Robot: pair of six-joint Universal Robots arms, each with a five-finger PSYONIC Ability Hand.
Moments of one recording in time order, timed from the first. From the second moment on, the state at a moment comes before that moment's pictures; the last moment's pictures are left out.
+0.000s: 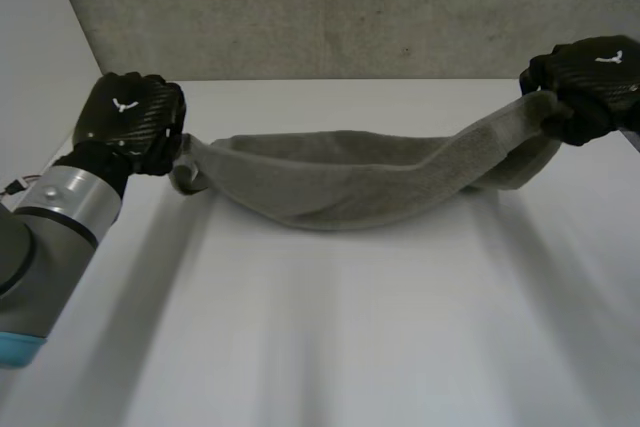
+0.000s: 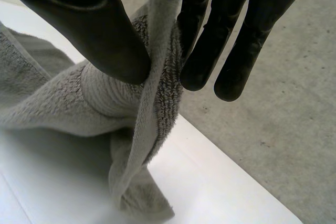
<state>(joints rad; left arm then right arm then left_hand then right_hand) 4.43 -1.66 -1.80 3.54 -1.39 3.38 1.58 -1.49 1.41 0.26 1.02 2.75 1.26 1.35 1.34 1.36 1.13 1.21 1.21 1.18 1.20 1.04</state>
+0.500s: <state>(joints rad) 4.50 -2.06 -1.77 3.56 -1.32 3.38 1.60 -1.32 1.58 0.17 1.02 2.73 0.86 0.86 0.87 0.86 0.69 1.21 1.21 1.18 1.20 1.04</state>
